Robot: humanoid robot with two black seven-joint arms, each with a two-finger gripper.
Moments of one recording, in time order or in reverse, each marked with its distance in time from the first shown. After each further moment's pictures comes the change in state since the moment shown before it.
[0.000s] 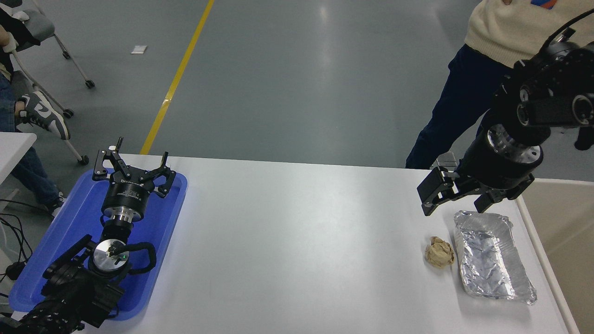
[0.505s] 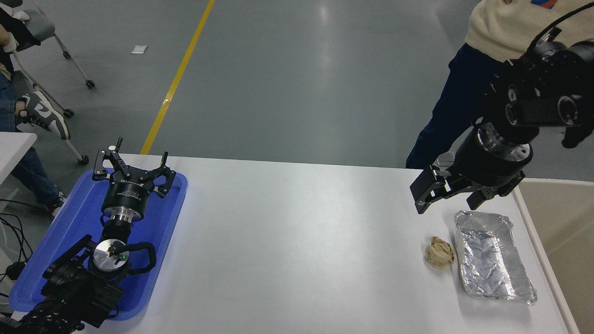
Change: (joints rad) left arm 0.000 0.000 -0.001 0.000 0.000 -0.001 0.000; right arm -0.008 0.016 0.010 -0.012 0.008 -0.001 0.000
